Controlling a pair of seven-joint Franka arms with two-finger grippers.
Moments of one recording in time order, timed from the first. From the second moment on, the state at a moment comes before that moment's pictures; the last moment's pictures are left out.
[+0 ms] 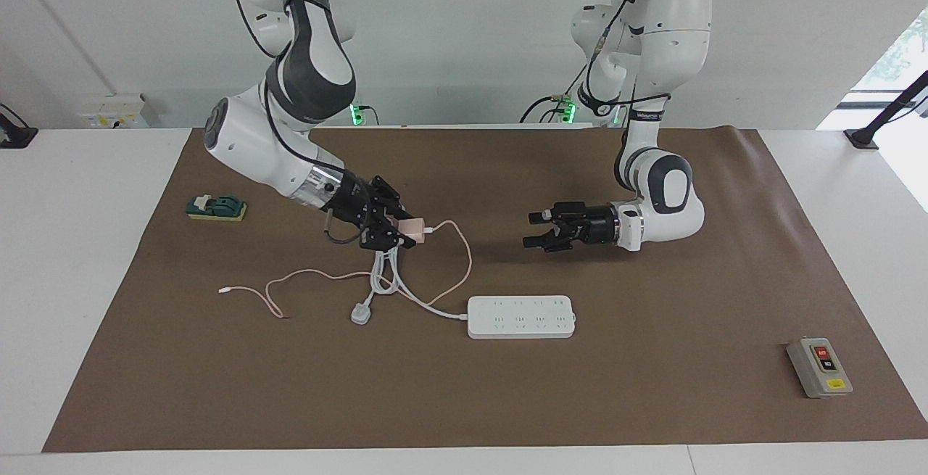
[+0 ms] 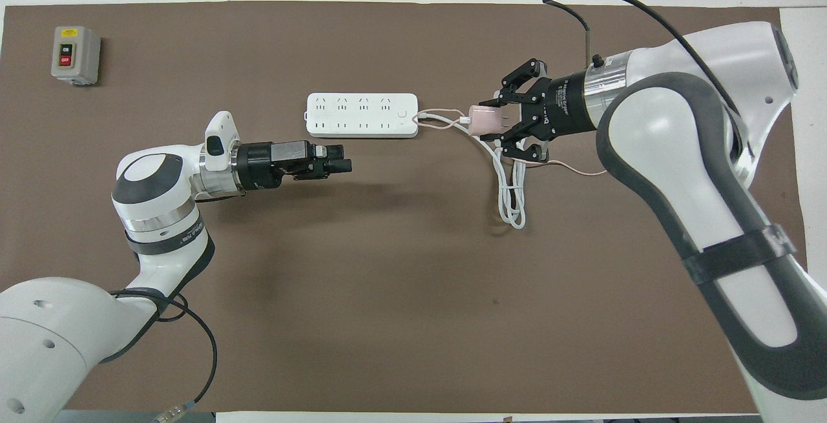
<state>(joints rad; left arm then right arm) -0.32 0.41 0.17 -2.04 -1.74 1.63 0.83 0.36 0.25 -0.13 -1.73 0.84 2.09 1.43</state>
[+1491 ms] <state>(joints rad) -0.32 0.41 0.17 -2.05 -1.74 1.62 0.83 0.60 0.35 -0.13 -1.74 0.92 2.34 1.48</state>
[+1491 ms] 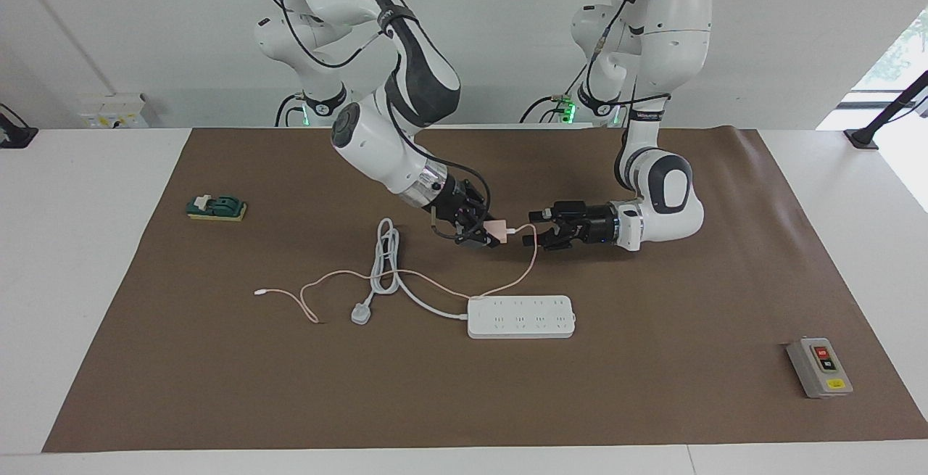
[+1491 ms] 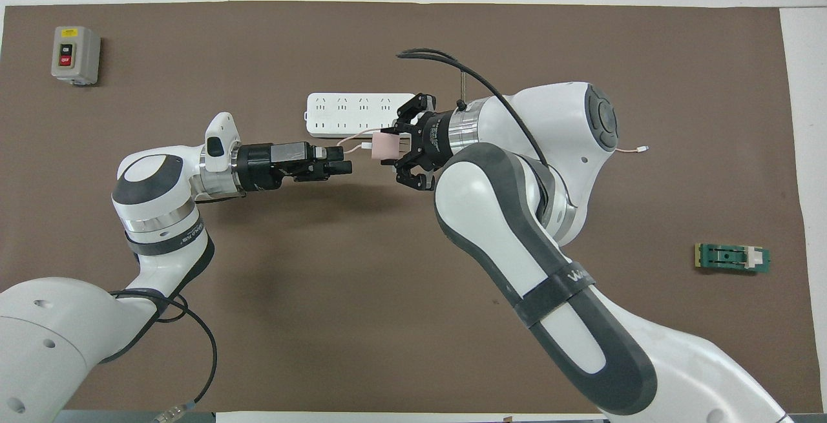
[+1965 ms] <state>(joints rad) -0.32 0.41 0.18 -2.05 -1.74 1.62 0.86 0.64 0.37 -0.13 -1.74 0.92 2.38 1.48</state>
